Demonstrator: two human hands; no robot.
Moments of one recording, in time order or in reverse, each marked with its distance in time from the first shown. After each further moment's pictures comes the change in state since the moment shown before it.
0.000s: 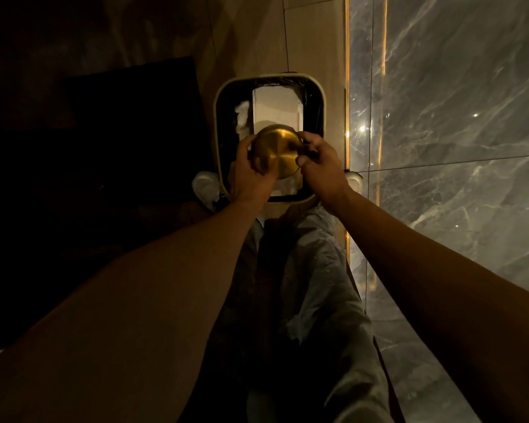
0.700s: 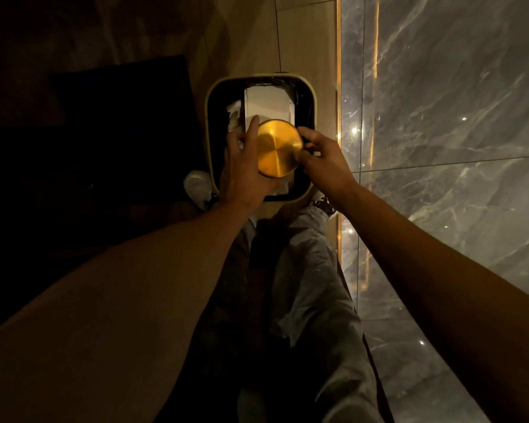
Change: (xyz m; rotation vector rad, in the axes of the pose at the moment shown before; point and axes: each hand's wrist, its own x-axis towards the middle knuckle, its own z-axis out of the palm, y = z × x) left_hand -0.004 0.013 -0.008 0.530 -0.027 0.430; right_hand -0.007 -0.019 -0.022 -0.055 -0.038 -0.044
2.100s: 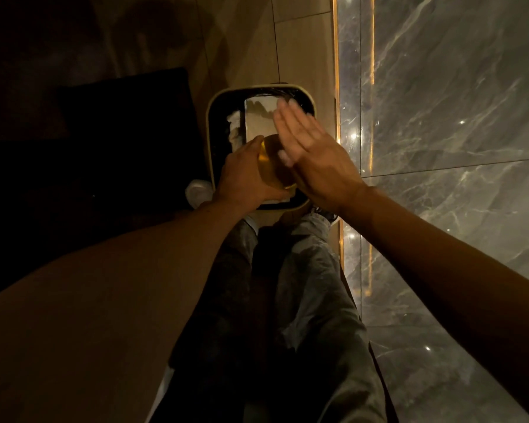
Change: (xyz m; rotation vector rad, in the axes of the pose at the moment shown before) left_hand 0.008 0.009 -0.025 -0.065 -0.108 0.093; right_hand 0.011 -0.005 -0.008 -1.002 -0.096 -0.675
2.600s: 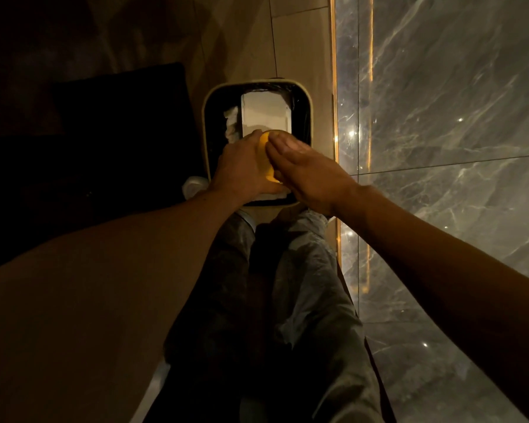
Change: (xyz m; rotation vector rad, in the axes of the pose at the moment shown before) left_hand 0.007 0.004 -0.003 0.029 -0.047 0.016; right_hand -0.010 0.001 0.015 0.053 -0.179 -0.081
